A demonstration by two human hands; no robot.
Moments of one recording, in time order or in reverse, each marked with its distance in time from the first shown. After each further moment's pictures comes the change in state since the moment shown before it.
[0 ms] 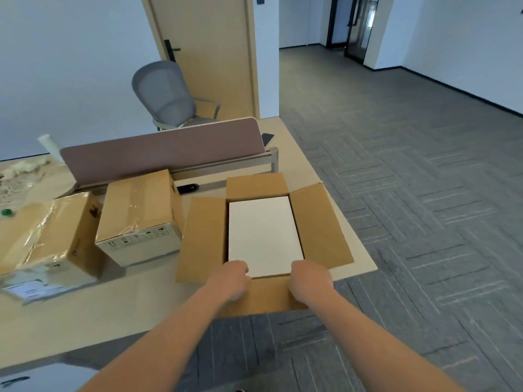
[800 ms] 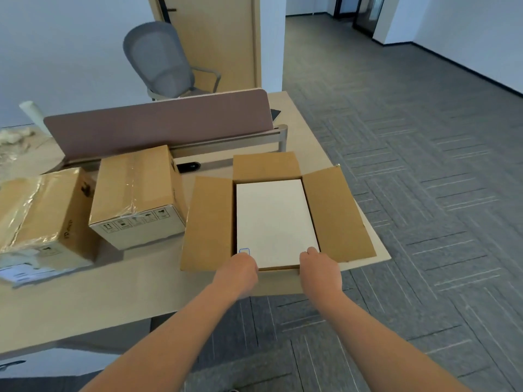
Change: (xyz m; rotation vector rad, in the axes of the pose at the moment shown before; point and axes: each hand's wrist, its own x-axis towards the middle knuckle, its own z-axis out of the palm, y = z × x) left_hand 0.033 -0.030 0.035 0.029 -0.045 0.008; right_hand 0.033 -0.013 0.047 -0.110 0.183 -0.043
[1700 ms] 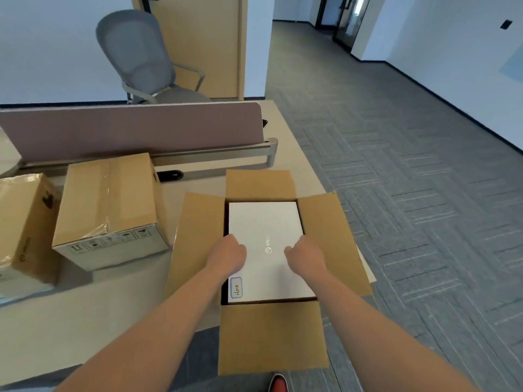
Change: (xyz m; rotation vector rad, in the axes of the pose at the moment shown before) left_hand 0.083 -0.014 -0.069 -0.444 0.144 -0.076; right_hand 0.097 -0.014 -0.053 0.583 -0.119 0.407
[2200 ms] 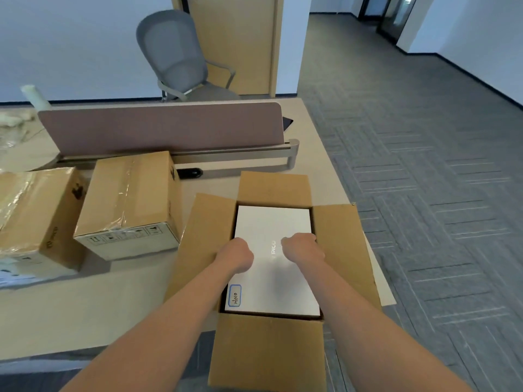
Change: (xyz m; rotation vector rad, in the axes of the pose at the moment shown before) left_hand 0.020 0.023 0.002 0.106 -0.092 -0.200; right_hand 0.050 -0.037 -0.013 -0.159 -0.221 0.035
